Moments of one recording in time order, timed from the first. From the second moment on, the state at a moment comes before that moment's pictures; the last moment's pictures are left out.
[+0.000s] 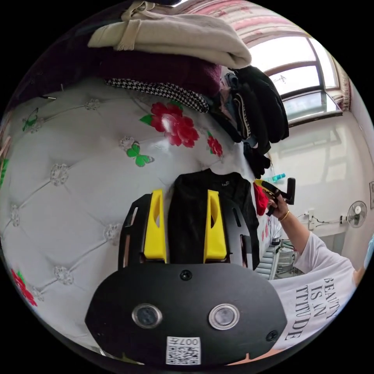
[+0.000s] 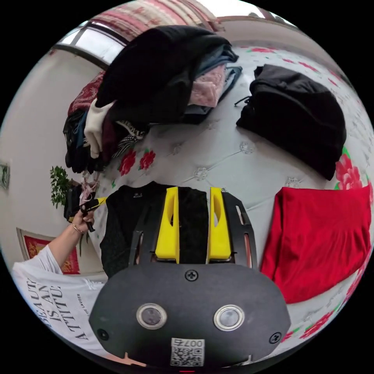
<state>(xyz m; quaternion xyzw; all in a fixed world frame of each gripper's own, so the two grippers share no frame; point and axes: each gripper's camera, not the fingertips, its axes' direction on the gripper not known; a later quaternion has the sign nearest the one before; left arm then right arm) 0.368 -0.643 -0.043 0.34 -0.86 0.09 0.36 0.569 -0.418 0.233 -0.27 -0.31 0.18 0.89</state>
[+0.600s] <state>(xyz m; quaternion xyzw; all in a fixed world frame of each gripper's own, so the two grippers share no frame) 0.362 -0.594 0.037 0.24 -0.85 0.18 0.43 0.664 -0.415 0.116 -0.19 -0.46 0.07 0.87</state>
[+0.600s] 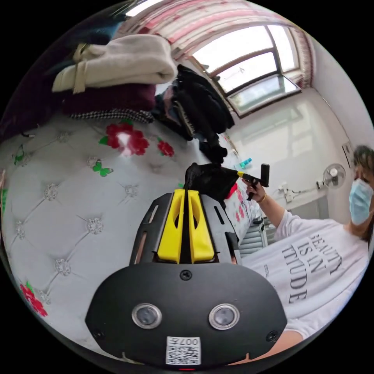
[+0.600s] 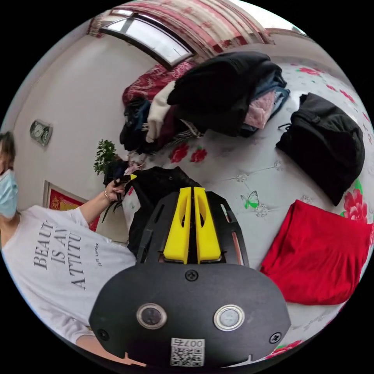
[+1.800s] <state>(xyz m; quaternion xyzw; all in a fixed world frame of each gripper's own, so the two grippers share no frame) 0.159 -0.447 0.046 0.43 -0.87 0.01 0.23 0.700 -0.125 -0.029 -0.28 -0.31 0.28 0.86</state>
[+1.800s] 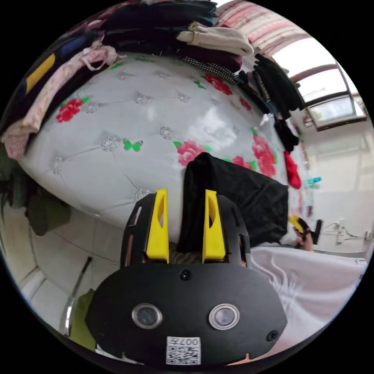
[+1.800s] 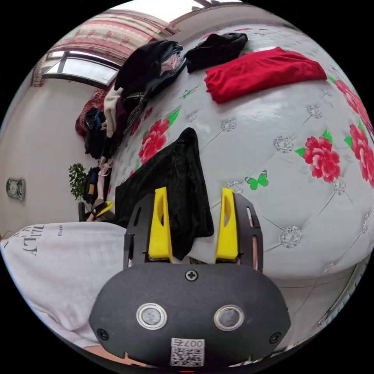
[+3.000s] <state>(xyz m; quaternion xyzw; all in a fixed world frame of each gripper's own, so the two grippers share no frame) 0.144 -0.578 0.062 0.28 -0.95 0.06 0.10 0.692 -0.066 -0.063 -0.20 -0.28 0.46 0.82</state>
